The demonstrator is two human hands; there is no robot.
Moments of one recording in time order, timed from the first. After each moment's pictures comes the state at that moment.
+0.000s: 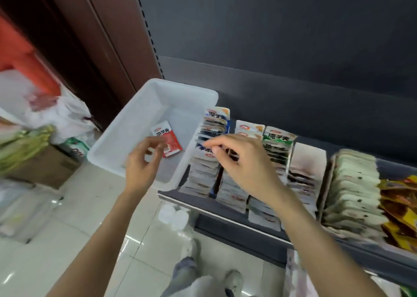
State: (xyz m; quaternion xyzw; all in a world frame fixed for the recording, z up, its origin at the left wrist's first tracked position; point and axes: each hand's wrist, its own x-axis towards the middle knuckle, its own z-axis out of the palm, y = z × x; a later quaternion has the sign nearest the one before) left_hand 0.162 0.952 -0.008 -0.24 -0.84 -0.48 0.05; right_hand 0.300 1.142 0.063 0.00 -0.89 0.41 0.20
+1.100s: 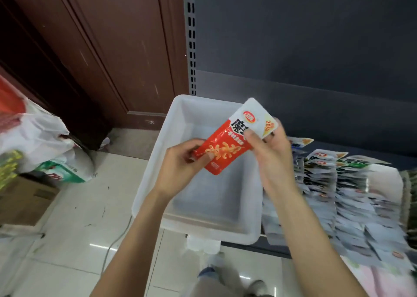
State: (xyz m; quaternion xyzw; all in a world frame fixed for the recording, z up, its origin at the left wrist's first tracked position) left_hand -0.004 0.922 0.015 -0.33 -0.69 -0.59 -0.24; right_hand 0.109 1.055 0.050 -0.25 -0.53 0.75 0.32
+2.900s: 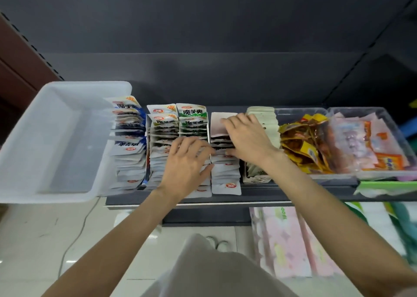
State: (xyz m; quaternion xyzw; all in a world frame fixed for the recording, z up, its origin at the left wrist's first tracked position) left_hand 0.295 1.117 -0.041 -0.64 -0.73 -0.17 0.16; right_hand 0.403 1.278 -0.002 -0.17 -0.98 -0.04 -0.01
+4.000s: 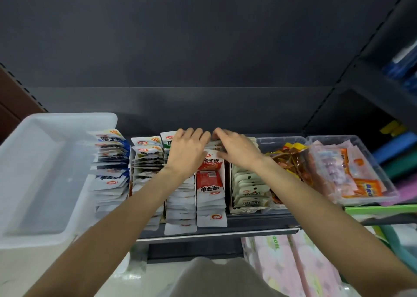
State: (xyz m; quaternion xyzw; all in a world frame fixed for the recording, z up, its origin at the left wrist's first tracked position) left_hand 0.265 1.220 -0.009 -0.62 -0.75 -0.06 0.20; right_hand 0.386 1.333 0.004 -0.21 -0.97 0.12 0.04
